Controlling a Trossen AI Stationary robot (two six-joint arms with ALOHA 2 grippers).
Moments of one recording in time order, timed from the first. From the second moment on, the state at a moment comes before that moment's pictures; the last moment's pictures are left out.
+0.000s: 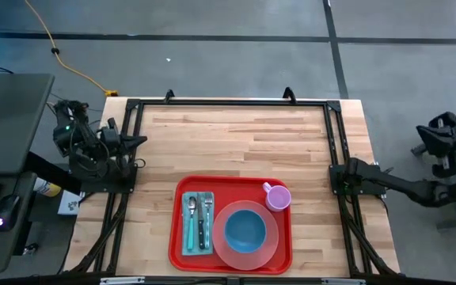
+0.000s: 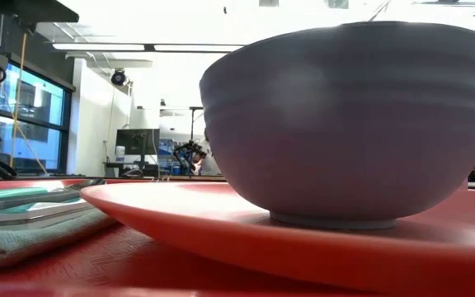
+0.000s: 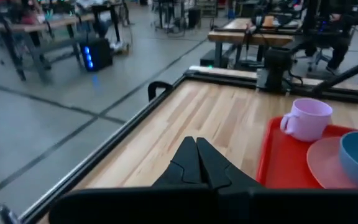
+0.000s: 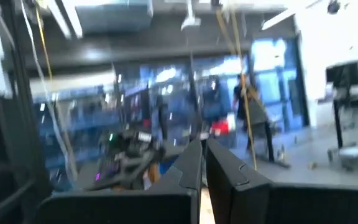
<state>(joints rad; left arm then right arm) -0.95 0.35 0.78 -1.20 -1.31 -0.76 -0.35 0.06 1.37 -1.03 0.01 0.18</state>
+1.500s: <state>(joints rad) -0.55 0.32 0.18 0.10 -0.59 0.05 -0.23 0.01 0.59 -0.30 -0.04 0.25</state>
